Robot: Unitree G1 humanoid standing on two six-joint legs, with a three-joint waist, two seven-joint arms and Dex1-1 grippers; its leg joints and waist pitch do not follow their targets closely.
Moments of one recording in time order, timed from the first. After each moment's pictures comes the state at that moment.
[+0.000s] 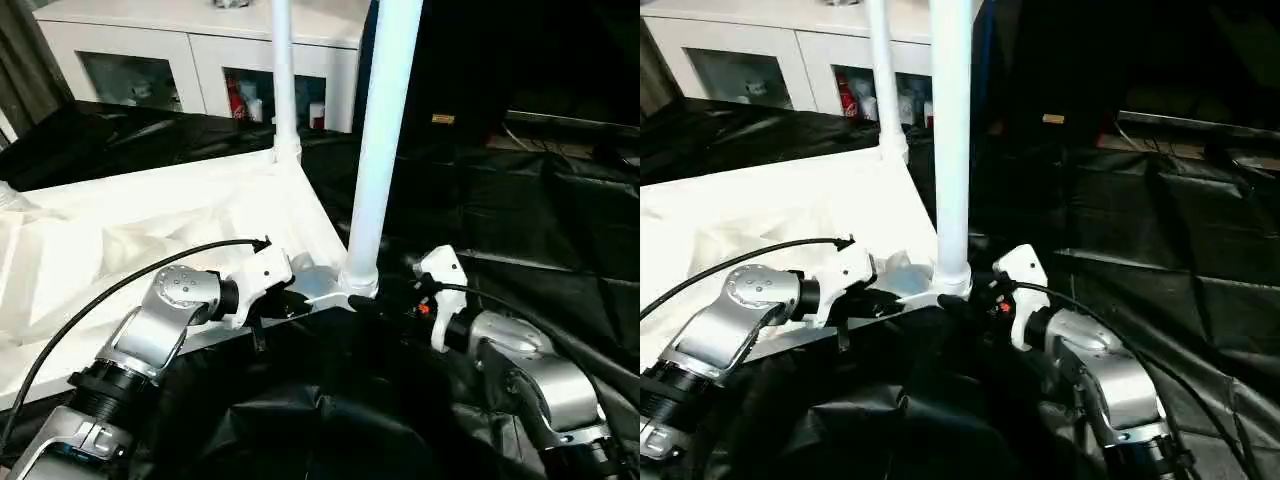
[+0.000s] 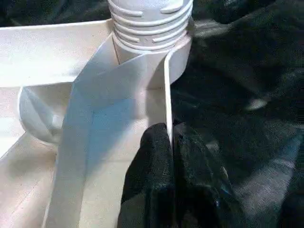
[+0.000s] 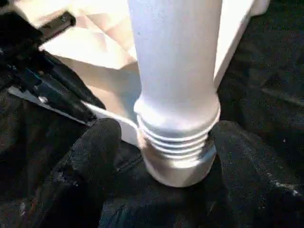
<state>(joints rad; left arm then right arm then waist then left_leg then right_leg) -0.46 0.46 -0.31 0.26 0.00 0.28 -1.07 -0.20 -0.32 0.15 -0.03 0.23 0.44 0.70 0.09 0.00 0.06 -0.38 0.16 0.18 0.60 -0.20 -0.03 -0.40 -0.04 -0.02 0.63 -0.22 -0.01</state>
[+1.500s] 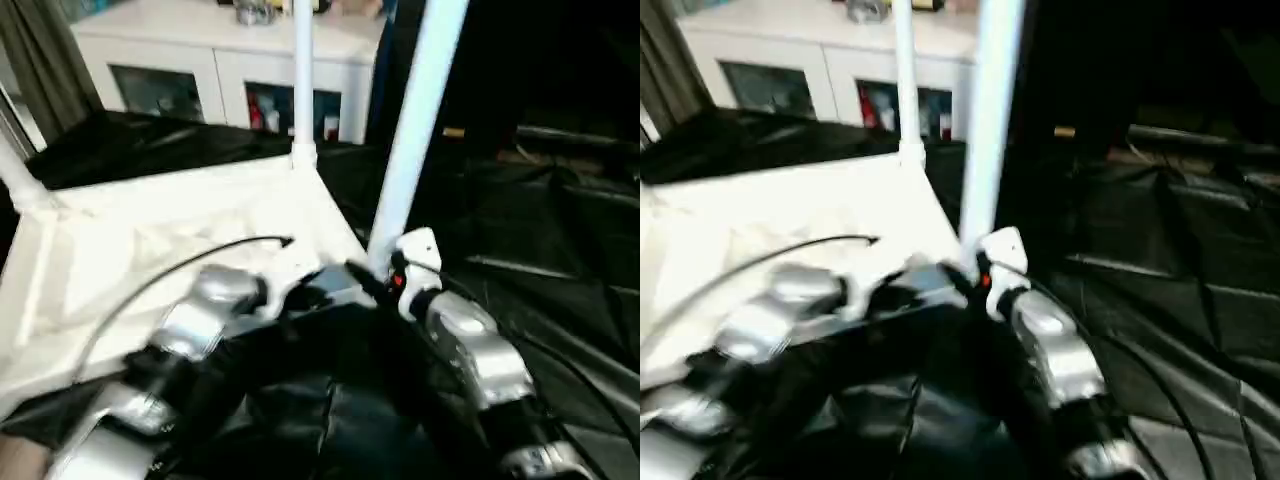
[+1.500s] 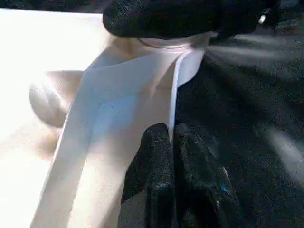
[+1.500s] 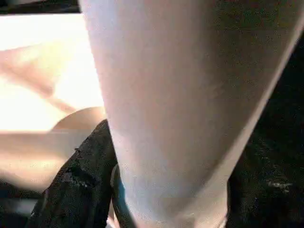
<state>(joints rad) -0.64 0.18 -0.33 0.57 0.05 0.38 -0.78 -0.45 -0.05 0.04 0.51 0.09 0.21 0.26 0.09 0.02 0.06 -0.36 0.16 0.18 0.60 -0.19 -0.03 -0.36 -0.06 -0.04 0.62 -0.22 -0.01</state>
